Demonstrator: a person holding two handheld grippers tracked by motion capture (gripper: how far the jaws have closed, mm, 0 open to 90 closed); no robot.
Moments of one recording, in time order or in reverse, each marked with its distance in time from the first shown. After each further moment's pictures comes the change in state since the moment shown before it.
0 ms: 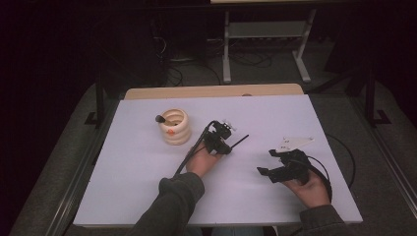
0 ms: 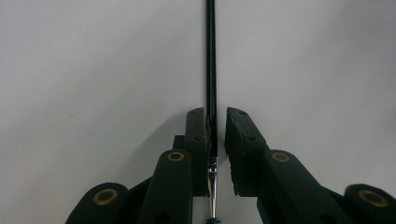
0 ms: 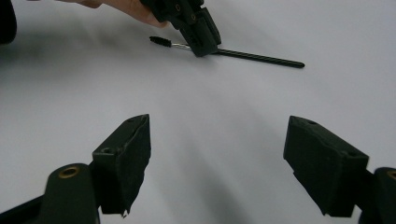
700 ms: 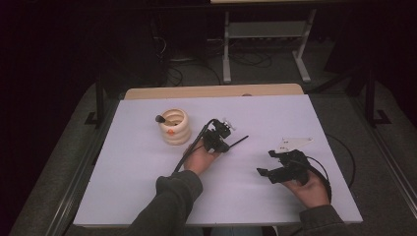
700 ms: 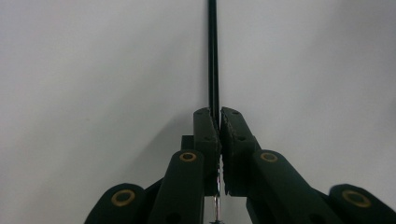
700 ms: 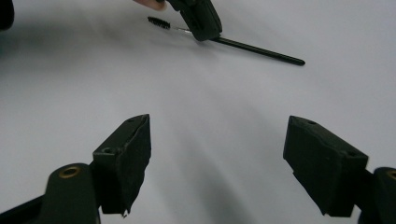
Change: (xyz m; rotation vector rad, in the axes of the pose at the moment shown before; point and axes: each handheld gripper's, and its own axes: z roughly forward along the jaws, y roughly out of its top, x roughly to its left) left arm 0.005 -0.001 -0.012 -0.020 -0.002 0.057; right arm 0.001 -0.001 0.003 0.010 0.007 -0.001
